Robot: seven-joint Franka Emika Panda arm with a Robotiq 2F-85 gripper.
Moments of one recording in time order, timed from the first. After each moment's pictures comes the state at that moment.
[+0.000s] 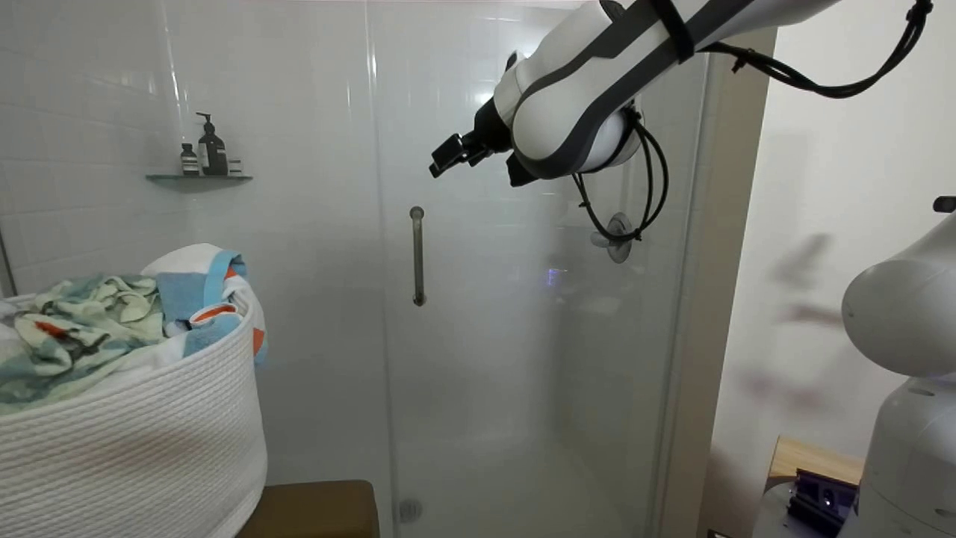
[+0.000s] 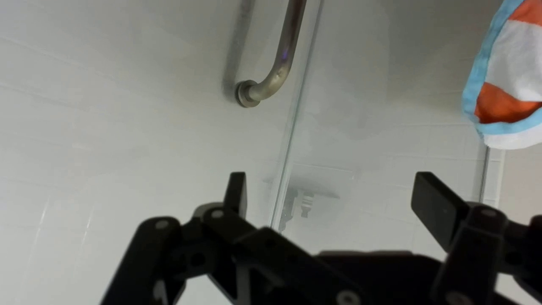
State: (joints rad) arm -0.67 -0.36 0.74 -2.45 0.18 3.28 -0.13
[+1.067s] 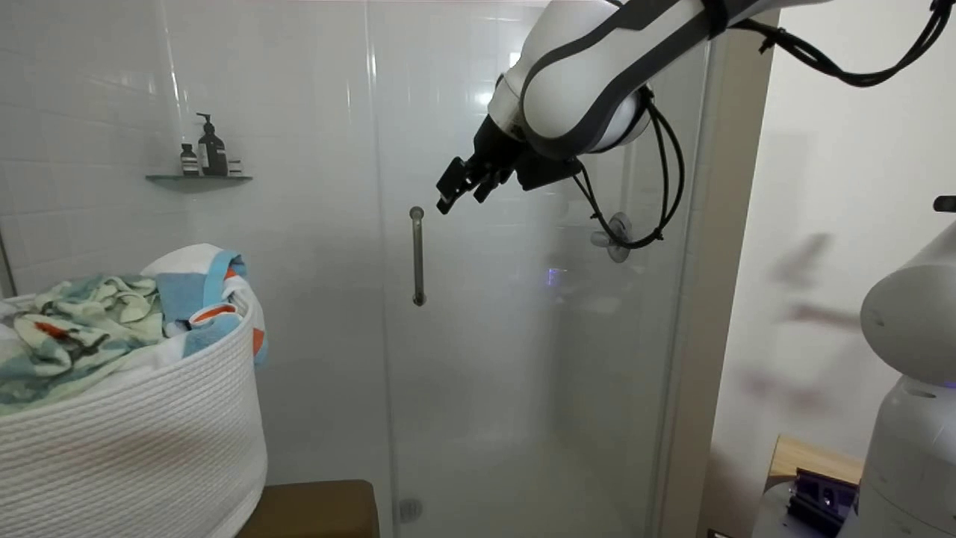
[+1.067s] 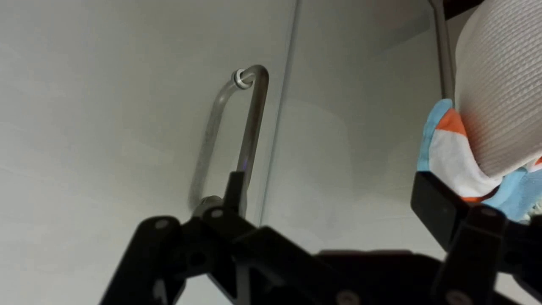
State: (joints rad) arm -0.46 -0.40 0.57 -2.45 0.09 2.89 -0.02
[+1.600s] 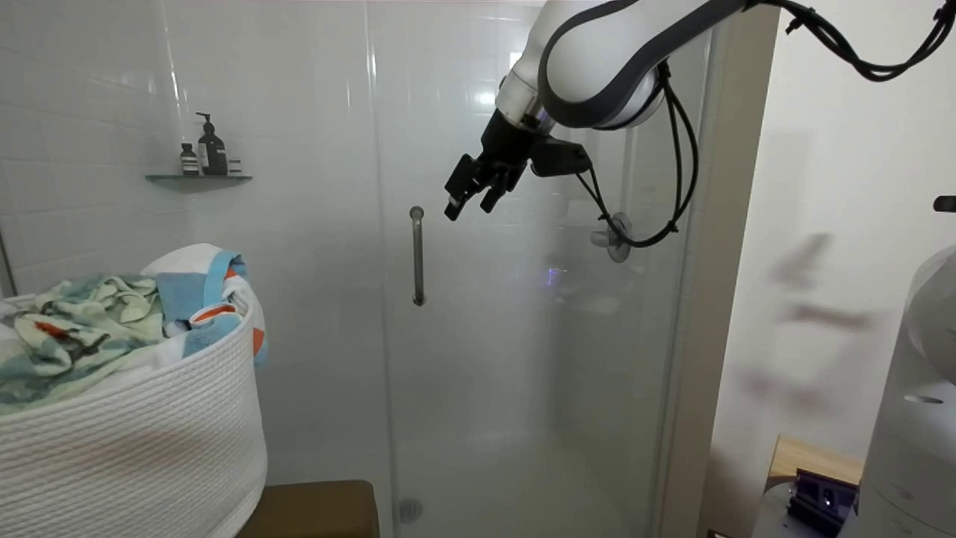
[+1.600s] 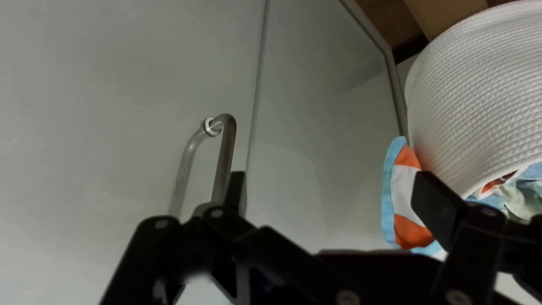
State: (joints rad) arm -0.10 -0.39 0.22 -2.44 0.03 2.70 0.01
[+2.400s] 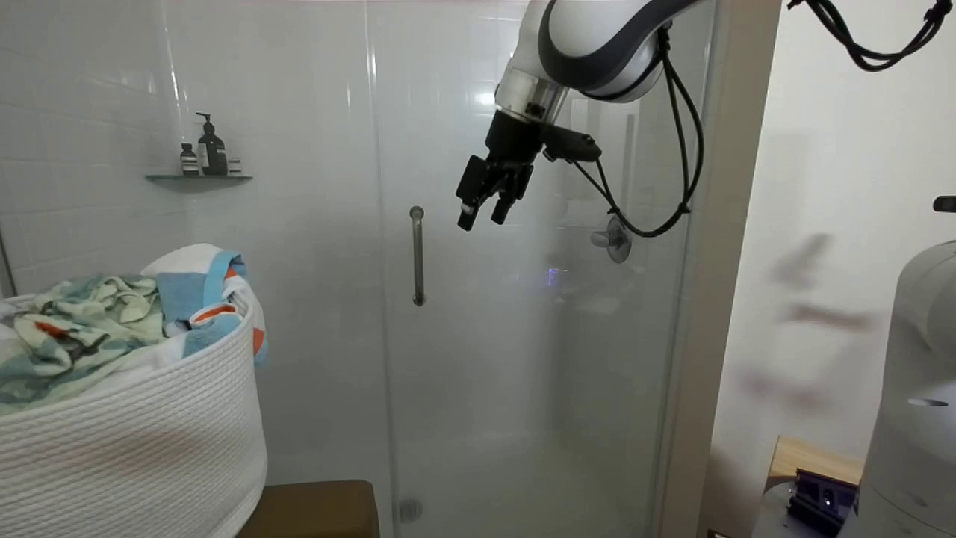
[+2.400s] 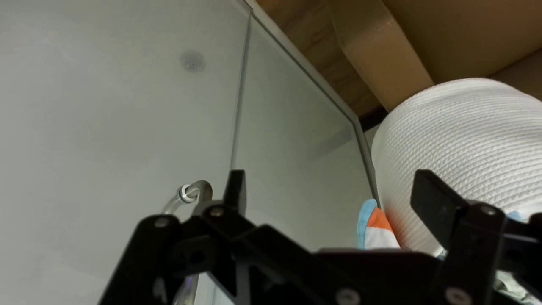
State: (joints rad) arm 0.07 -0.40 0.07 -2.37 0.03 2.40 -0.01
